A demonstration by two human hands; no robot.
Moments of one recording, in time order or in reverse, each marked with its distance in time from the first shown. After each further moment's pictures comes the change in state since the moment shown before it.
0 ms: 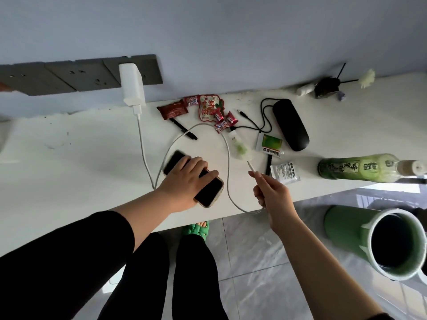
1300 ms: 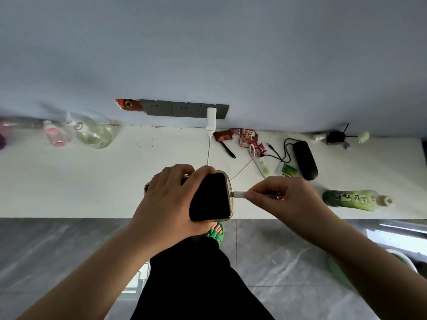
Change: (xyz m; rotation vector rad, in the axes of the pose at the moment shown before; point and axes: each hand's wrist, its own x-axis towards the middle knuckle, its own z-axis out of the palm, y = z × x) left_hand -0.233 0.038 -0.217 -0.366 0.354 -0.562; right_hand -0.215 -0.192 0.044 -0.676 -0.494 -0.558
